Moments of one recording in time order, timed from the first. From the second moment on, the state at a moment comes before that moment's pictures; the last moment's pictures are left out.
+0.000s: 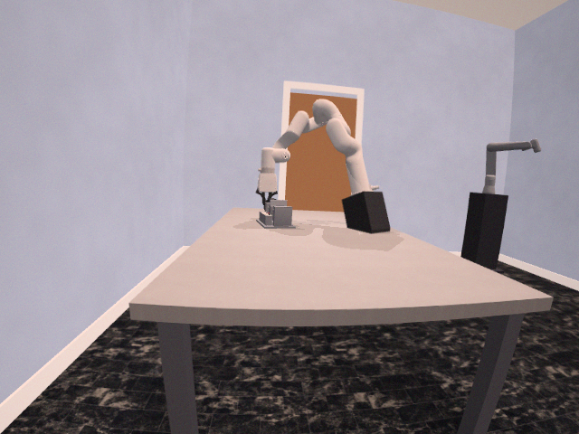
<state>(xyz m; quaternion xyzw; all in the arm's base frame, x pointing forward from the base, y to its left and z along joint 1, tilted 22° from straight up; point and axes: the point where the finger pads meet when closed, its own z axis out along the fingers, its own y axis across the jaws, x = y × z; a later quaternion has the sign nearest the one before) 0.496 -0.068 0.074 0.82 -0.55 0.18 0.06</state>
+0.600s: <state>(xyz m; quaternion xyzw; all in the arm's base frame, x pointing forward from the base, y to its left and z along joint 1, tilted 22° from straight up) 0.498 -0.068 0.072 0.82 -0.55 0.18 0.06</state>
